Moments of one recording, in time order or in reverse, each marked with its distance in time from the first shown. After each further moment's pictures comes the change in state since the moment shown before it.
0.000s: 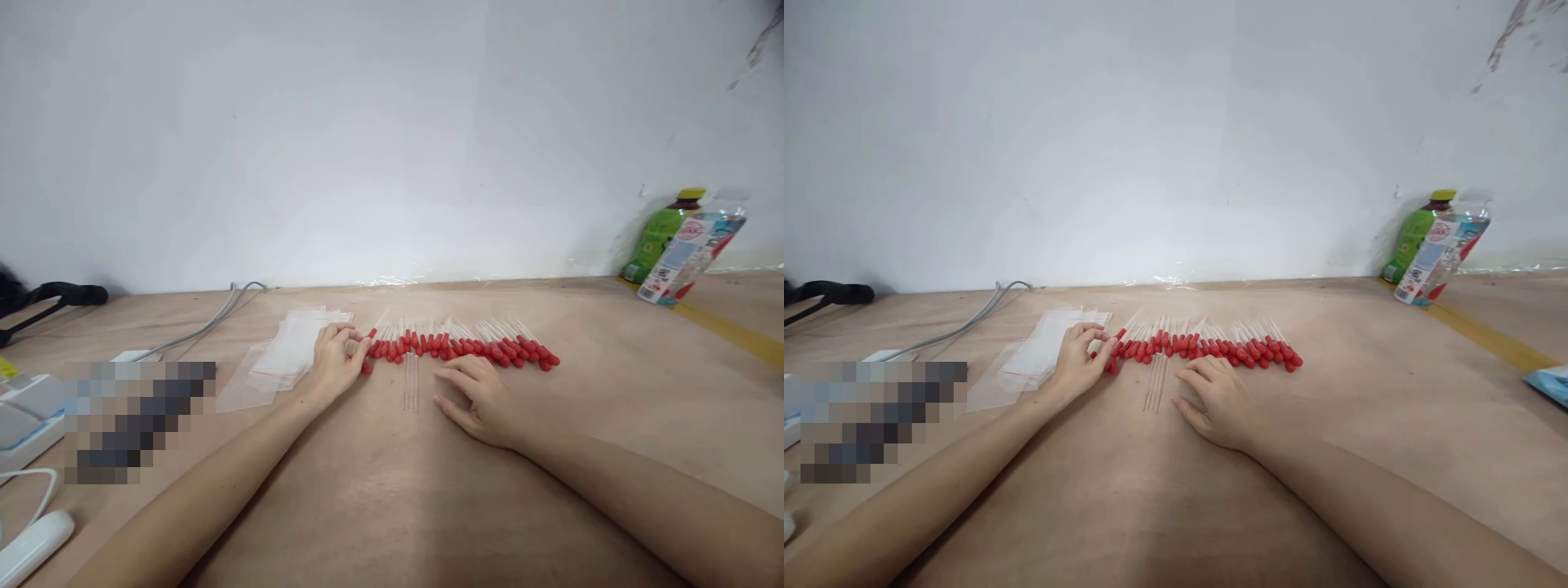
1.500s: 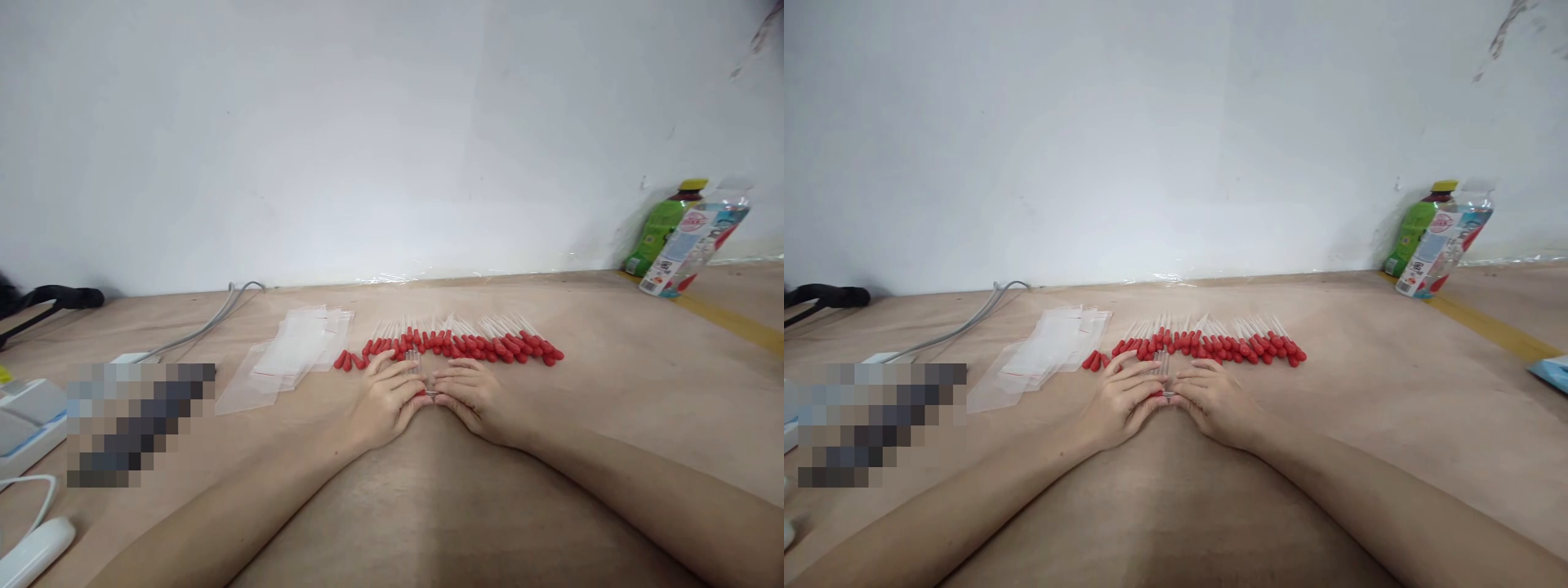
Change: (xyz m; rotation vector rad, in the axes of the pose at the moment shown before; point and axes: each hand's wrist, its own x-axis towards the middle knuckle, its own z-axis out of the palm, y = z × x) left_hand -0.040 0.063 -0.001 -0.160 -0.181 0.600; right_hand 0.003 0.000 0.008 0.068 -0.015 -0.192
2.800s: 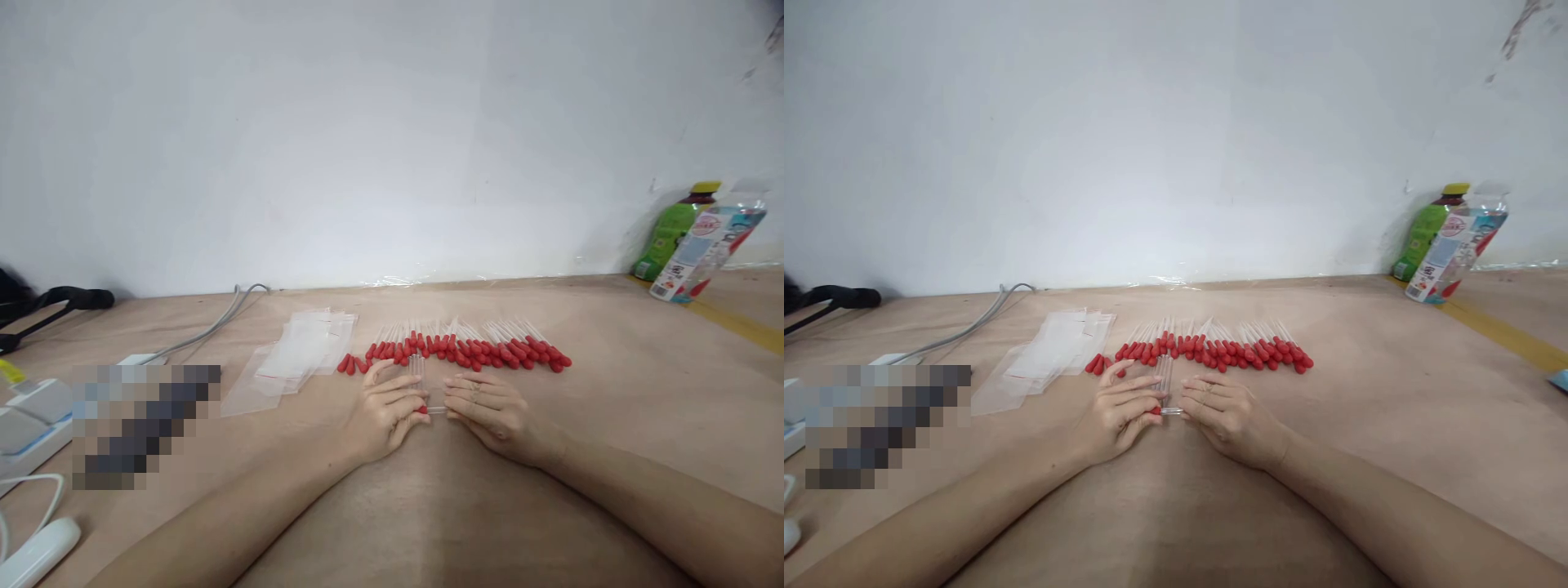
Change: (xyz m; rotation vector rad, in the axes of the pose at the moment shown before) left_hand -0.011 -0.002 -0.005 -0.059 0.065 0.074; right_hand -0.010 0.001 -0.009 -0.073 0.156 -0.209
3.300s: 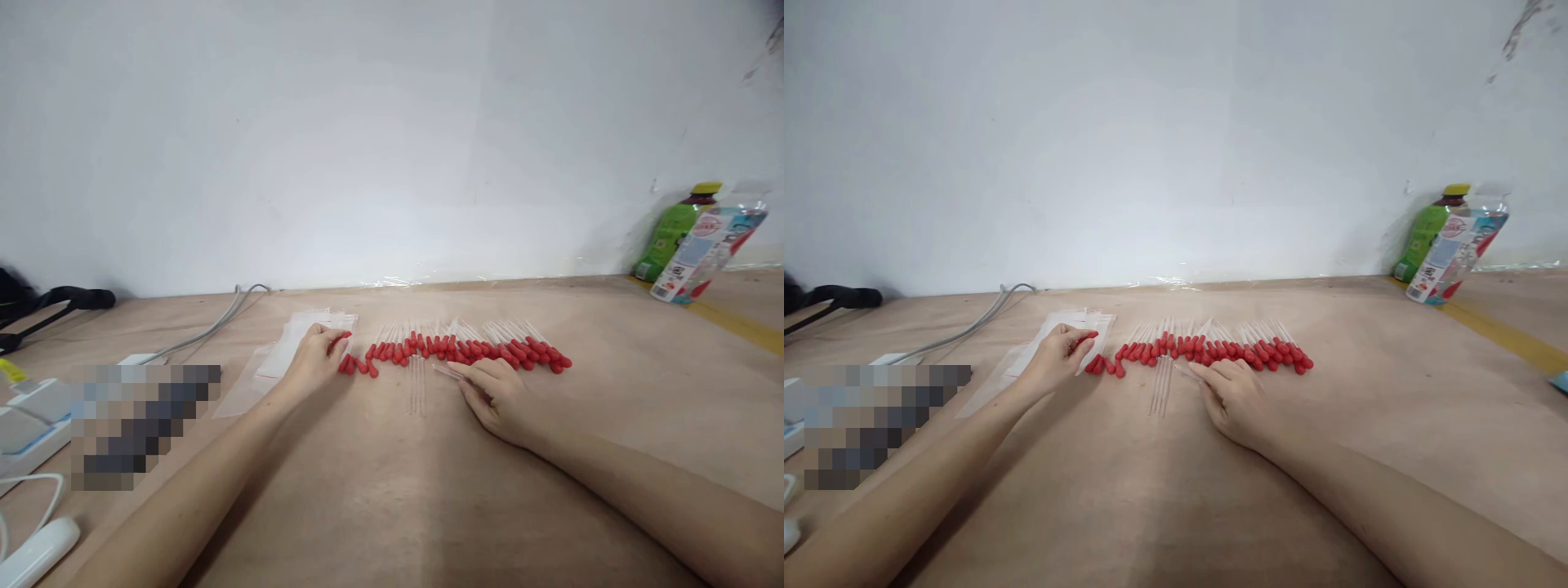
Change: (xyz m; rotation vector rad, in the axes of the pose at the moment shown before) left_hand -0.002 -0.084 -0.052 0.229 -0.115 -0.800; right_hand -0.003 0.009 0.004 -0.093 -0.110 0.436
